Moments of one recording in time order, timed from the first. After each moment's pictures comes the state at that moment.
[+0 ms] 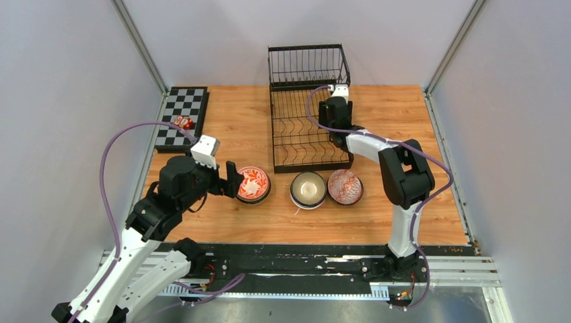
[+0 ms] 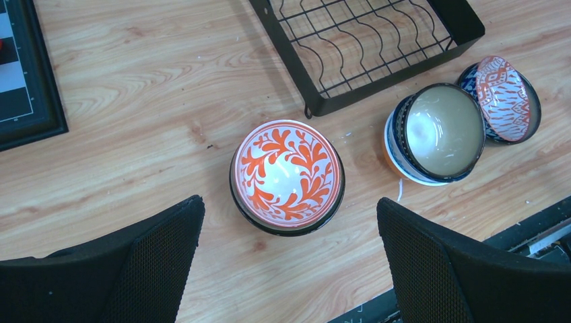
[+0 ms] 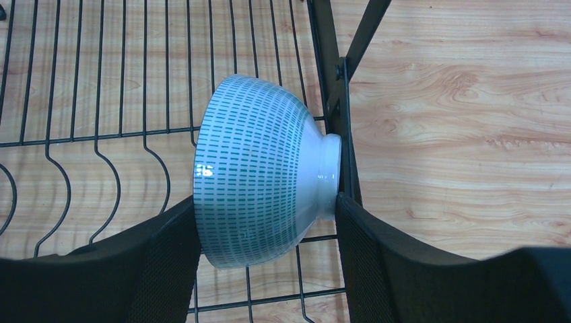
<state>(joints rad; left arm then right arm) -0.53 0.62 0.85 -0.63 -0.07 -0.18 0.42 1.96 1.31 0.20 0.39 0.16</state>
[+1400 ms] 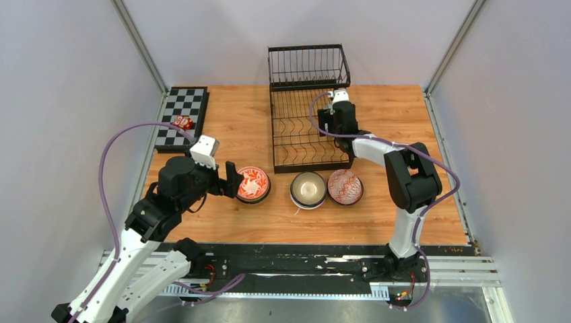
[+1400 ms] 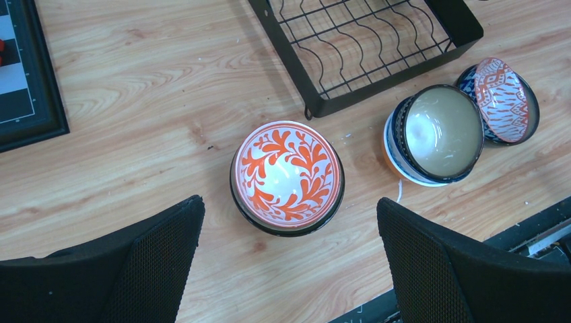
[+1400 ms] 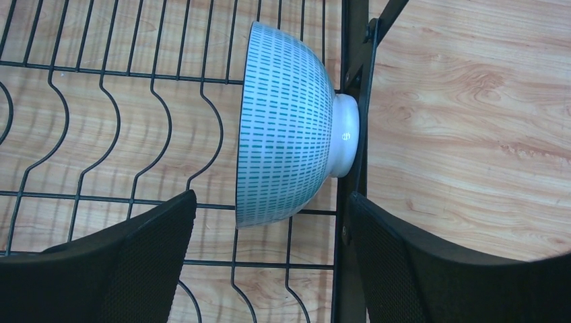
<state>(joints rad) -0.53 0.62 0.85 -0.63 -0.07 -0.18 0.39 1.90 1.20 0.23 0.23 0.04</state>
